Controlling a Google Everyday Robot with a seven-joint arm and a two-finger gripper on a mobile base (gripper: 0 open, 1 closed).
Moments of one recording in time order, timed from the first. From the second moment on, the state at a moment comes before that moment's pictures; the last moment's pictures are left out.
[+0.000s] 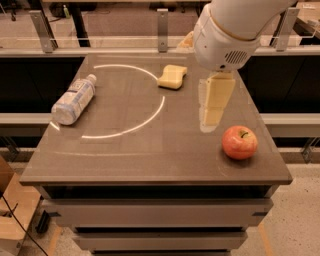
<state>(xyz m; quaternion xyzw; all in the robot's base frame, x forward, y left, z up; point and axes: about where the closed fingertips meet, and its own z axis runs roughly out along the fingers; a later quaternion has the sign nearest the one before) 0.497 -0.067 0.984 -0.77 0.60 -0.04 0.20</state>
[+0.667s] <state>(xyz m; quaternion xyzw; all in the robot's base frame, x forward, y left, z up) 0.527 -0.043 0.983 -0.78 0.58 -0.03 0.23</state>
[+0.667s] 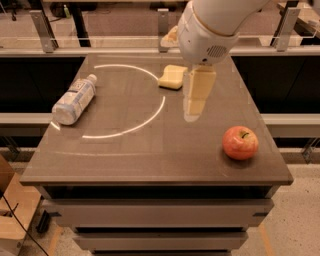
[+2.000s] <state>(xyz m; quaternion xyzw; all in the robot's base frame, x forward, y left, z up) 0.627 0.121 0.935 -0.88 0.41 0.04 0.25</state>
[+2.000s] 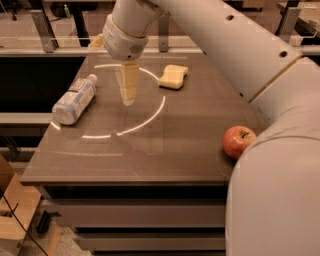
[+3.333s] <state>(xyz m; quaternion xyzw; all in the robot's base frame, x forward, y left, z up) 0.643 0.196 0.887 -0.92 0.34 0.07 0.20</state>
